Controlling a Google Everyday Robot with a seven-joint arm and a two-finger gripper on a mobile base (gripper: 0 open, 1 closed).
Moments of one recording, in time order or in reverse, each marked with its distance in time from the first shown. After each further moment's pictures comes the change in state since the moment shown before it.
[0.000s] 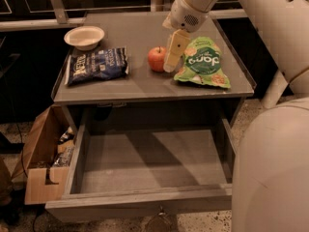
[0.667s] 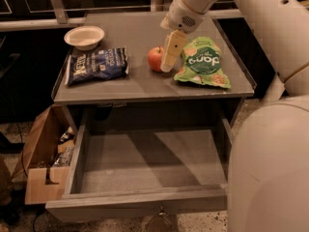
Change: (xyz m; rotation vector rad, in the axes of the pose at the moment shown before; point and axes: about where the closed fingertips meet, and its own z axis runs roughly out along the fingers) arm -0.002 -0.006 0.008 0.000 -0.021 0.007
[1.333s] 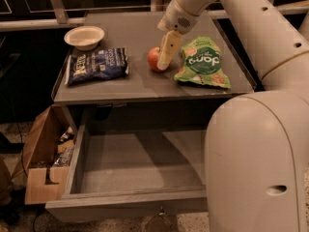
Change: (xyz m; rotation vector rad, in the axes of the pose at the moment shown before) arm 0.000 -0.026 0.023 -0.021 -0.029 0.011
